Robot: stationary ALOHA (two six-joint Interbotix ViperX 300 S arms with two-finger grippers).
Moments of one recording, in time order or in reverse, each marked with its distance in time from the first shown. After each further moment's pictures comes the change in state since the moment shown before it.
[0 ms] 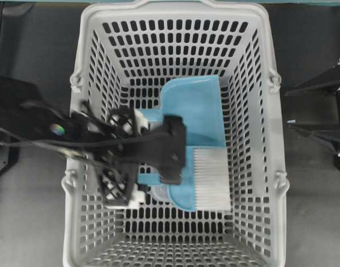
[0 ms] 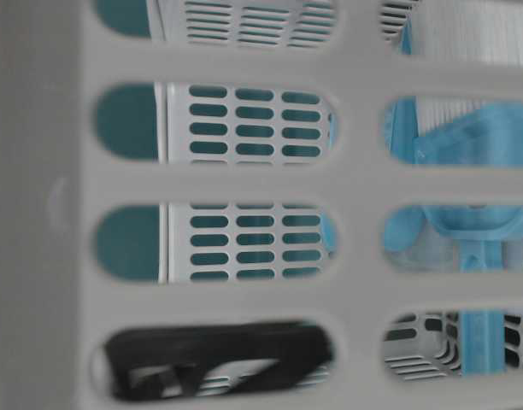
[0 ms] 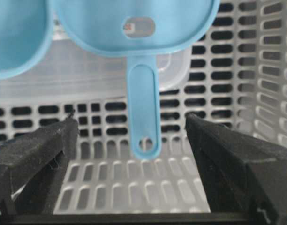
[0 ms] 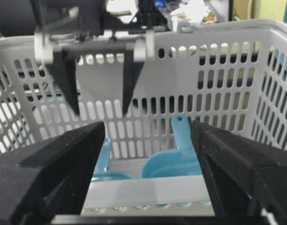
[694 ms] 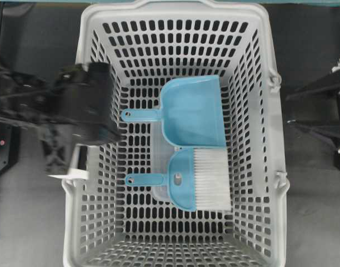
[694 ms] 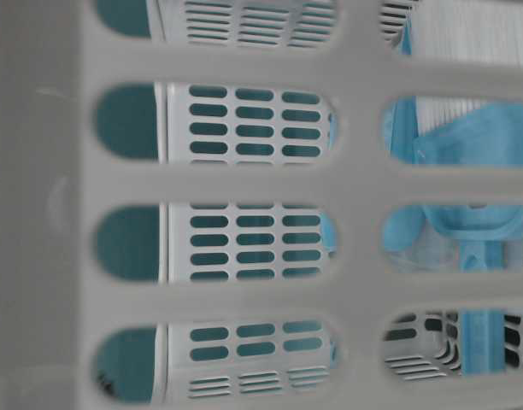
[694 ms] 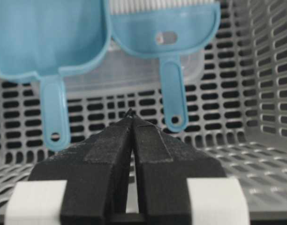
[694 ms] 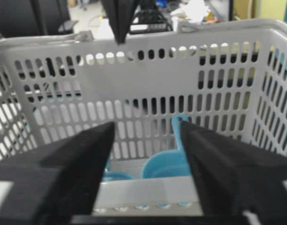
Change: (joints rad) left arm 0.074 -0.328 0.104 0.000 -0.040 0.130; right arm 0.000 0.000 0.000 -0.002 0.000 0.006
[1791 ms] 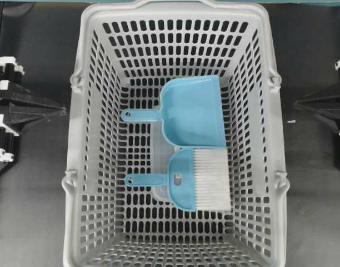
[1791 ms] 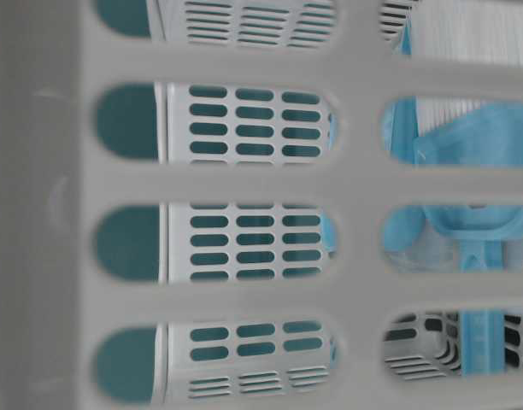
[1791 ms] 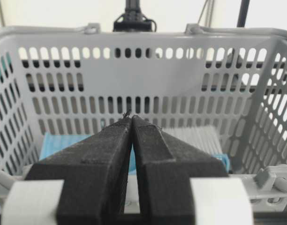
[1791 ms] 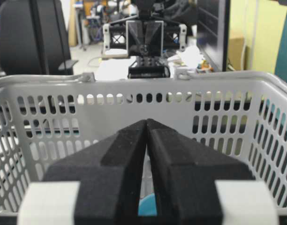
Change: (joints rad) left arm 0.100 -0.640 0.865 -0.038 -1.223 0.041; right arm -0.002 0.000 0.005 -0.012 -0.141 -0.046
